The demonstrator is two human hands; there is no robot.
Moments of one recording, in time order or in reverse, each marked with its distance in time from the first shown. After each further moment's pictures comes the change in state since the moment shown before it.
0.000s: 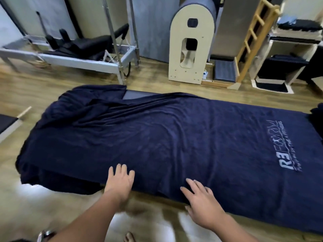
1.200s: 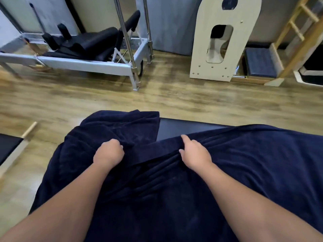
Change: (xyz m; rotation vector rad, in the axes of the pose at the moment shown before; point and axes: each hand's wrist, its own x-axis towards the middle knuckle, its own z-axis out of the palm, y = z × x) left_hand 0.369 -0.311 -0.084 -0.677 0.007 -0.343; right_hand 0.494 -0.078 -0.197 0.423 0.164 0.307
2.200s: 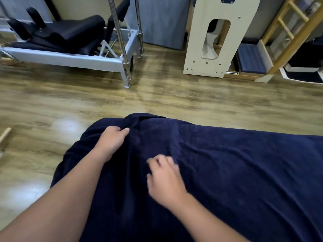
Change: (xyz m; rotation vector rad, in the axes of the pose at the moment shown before) left_hand 0.115 -0.029 -0.058 -0.700 -0.109 0.036; right_hand -0.010 -0.172 0.077 -0.016 0.155 -0.239
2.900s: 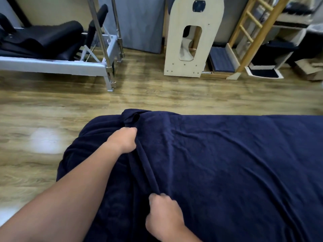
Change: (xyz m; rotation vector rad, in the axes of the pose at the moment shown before) left_hand -0.040 0.006 0.002 0.869 -0.323 0.448; right_hand -0.116 -0.091 -0.002 0.119 -0.469 0.482
